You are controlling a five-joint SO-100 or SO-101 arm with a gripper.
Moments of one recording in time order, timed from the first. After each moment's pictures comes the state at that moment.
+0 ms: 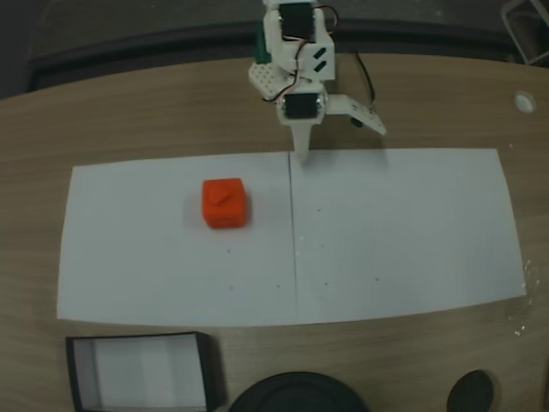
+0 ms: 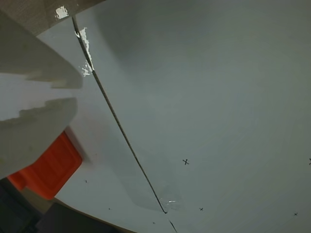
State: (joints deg) arm -0.4 197.9 175.3 73.0 4.0
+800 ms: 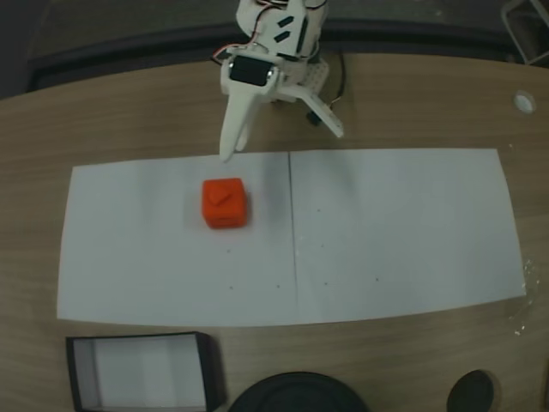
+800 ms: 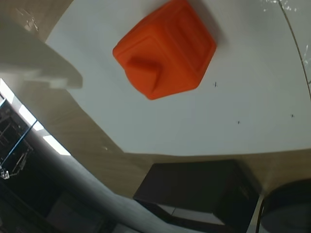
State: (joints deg) arm 22.2 167.5 147.3 62.4 -6.9
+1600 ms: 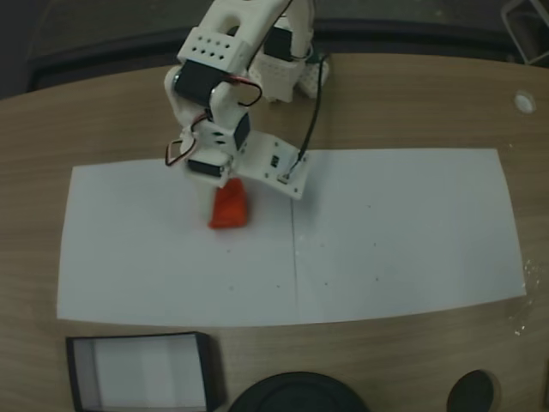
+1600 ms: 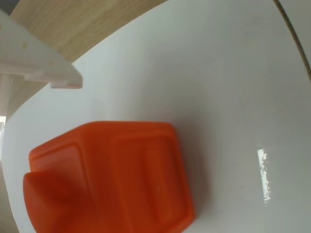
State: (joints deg) arm 28.7 99.7 113.7 72.3 -9.8
